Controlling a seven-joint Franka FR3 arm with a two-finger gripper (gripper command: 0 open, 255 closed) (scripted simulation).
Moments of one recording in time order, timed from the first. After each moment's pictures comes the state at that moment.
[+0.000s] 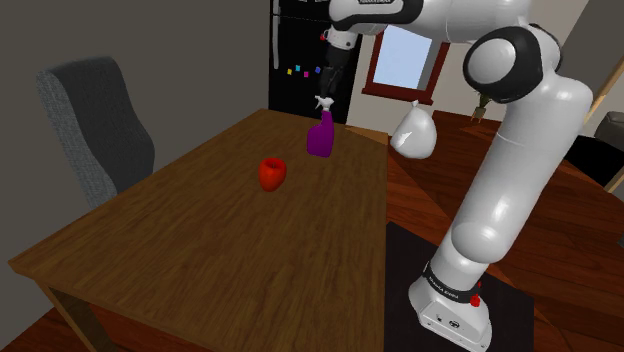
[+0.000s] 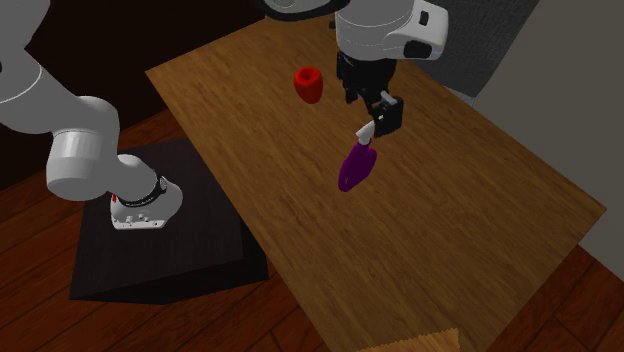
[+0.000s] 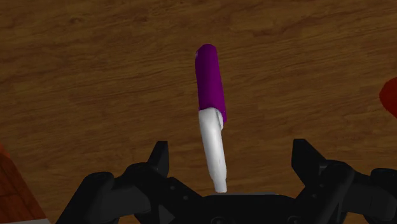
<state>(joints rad) -0.02 0.04 -0.25 -1.60 0.06 1.77 -0.55</state>
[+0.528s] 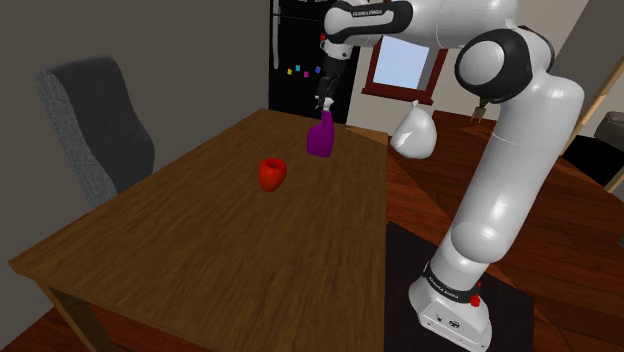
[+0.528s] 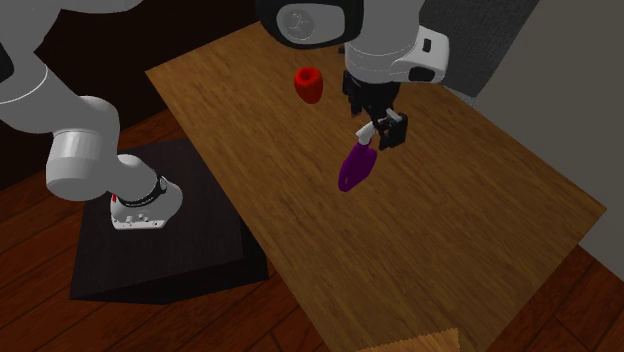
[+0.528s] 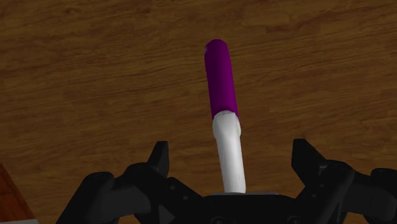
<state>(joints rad) -0.03 0.08 -0.26 -1.63 0.07 1.84 -0.58</state>
